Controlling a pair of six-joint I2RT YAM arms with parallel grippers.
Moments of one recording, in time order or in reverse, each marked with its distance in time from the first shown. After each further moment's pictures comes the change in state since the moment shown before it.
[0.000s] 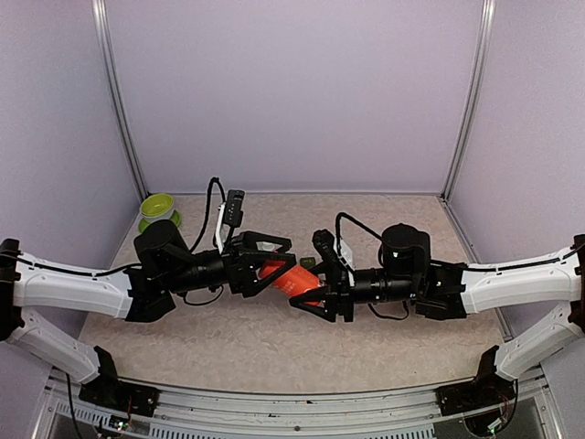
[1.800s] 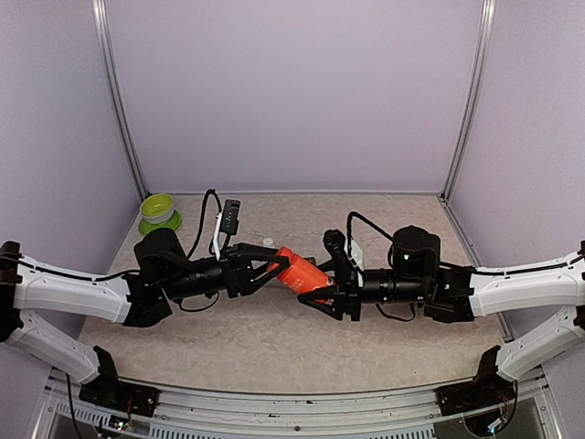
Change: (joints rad) left arm 0.025 -0.014 -0.071 0.002 -0.047 -0.043; right arm -0.010 -0.058 -0.051 0.015 0.056 -0.050
